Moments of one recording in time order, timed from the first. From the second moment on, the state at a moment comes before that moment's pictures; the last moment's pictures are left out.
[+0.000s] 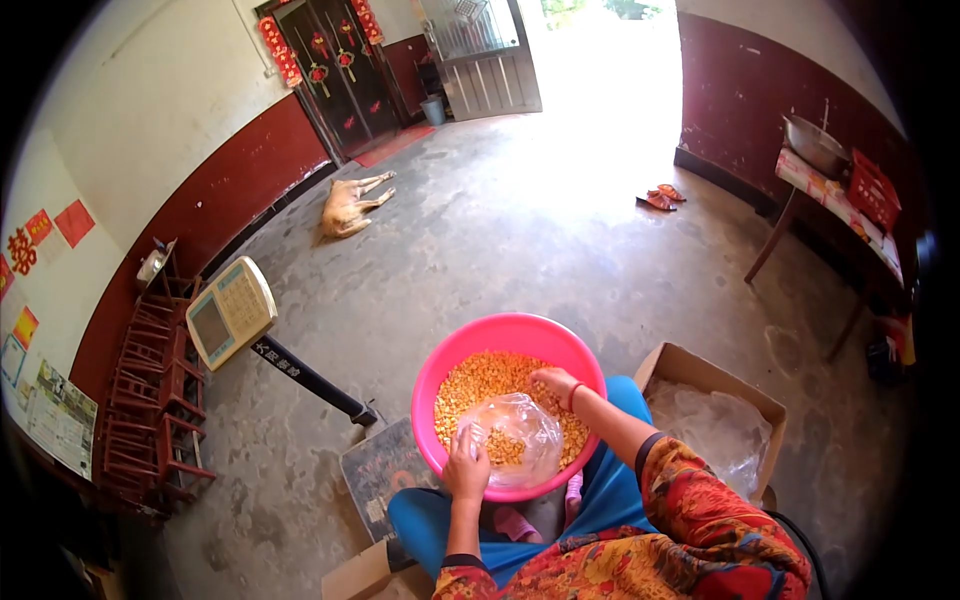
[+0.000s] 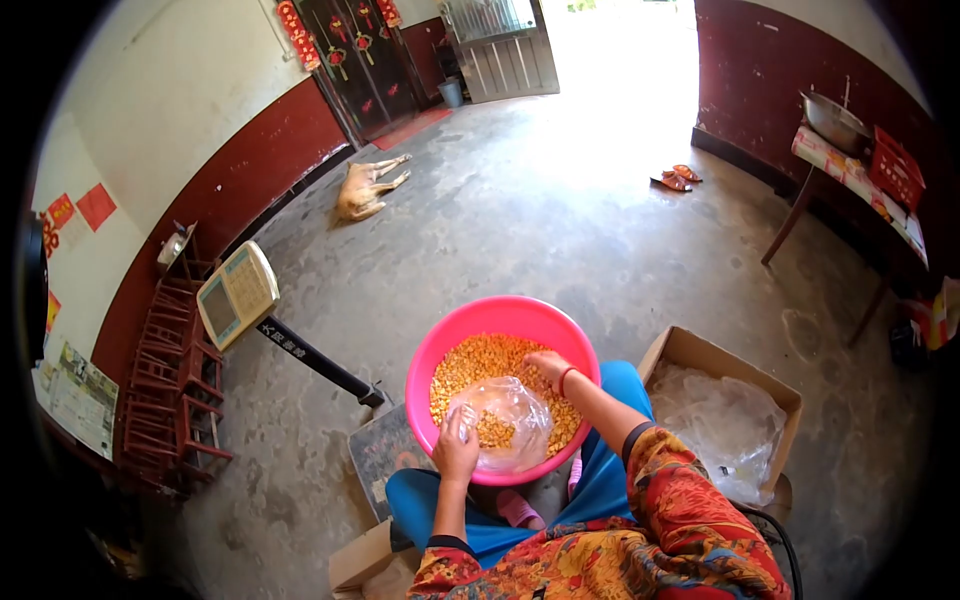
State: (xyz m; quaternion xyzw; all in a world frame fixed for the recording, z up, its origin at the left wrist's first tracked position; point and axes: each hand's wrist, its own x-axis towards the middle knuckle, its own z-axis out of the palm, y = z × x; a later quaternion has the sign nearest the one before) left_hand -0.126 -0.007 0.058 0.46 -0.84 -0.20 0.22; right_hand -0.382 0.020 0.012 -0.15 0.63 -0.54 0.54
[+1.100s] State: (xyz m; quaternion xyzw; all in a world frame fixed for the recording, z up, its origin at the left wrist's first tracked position) left_hand -0.127 -0.010 0.050 0.46 -0.85 -0.15 0.22; right_hand -0.365 -0.008 -0.009 -0.55 0.72 -0.35 0.23
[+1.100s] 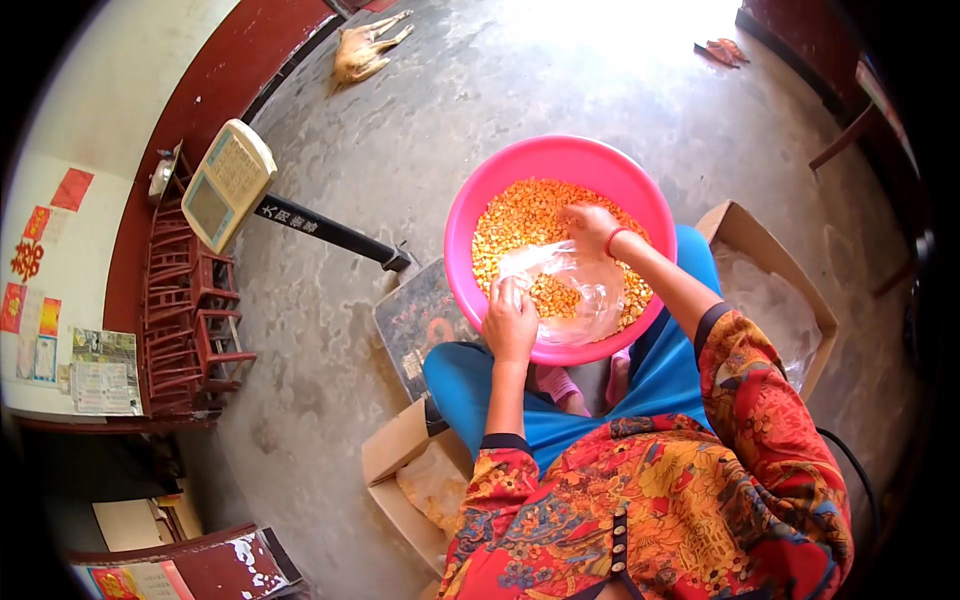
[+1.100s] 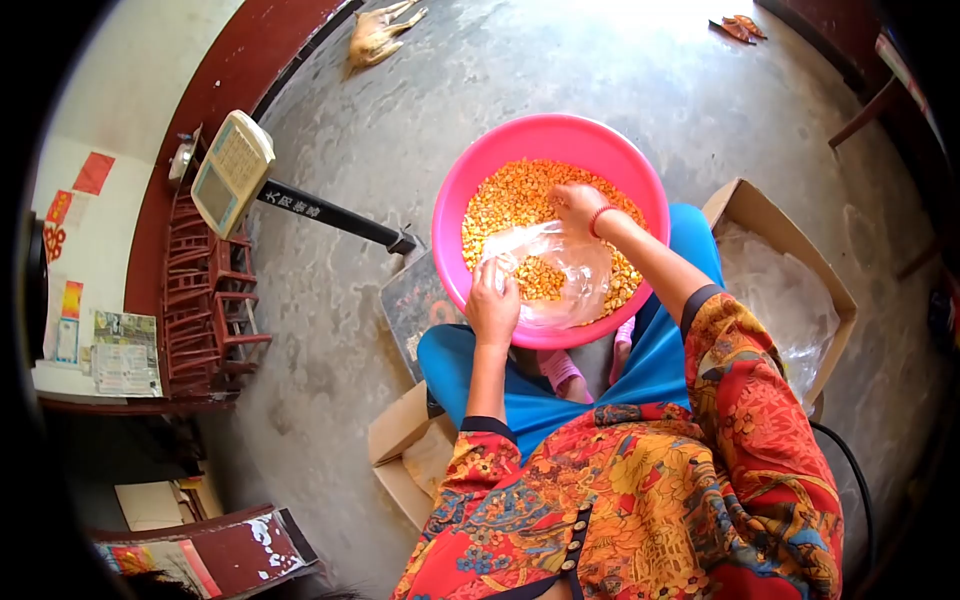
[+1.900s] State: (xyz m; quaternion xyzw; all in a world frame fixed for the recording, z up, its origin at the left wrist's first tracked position) left_hand -0.129 -0.009 0.054 0.46 -0.85 -0.15 0.21; right_hand -0.352 0.007 0.087 -0.17 0.45 -0.61 0.63
